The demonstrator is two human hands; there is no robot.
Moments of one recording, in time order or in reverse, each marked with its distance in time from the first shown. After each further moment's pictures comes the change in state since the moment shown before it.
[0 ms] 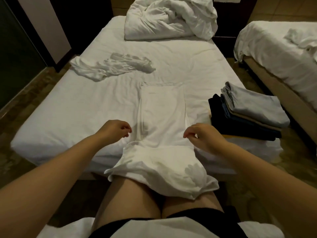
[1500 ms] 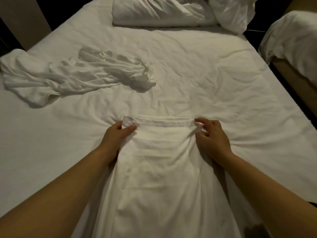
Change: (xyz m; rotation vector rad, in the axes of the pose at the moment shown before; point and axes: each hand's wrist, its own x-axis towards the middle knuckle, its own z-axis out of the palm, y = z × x) left_hand 0.398 -0.015 0.058 -1.233 0.183 -0.261; right_hand 0.361 0.218 0.090 0.349 0.173 0.467
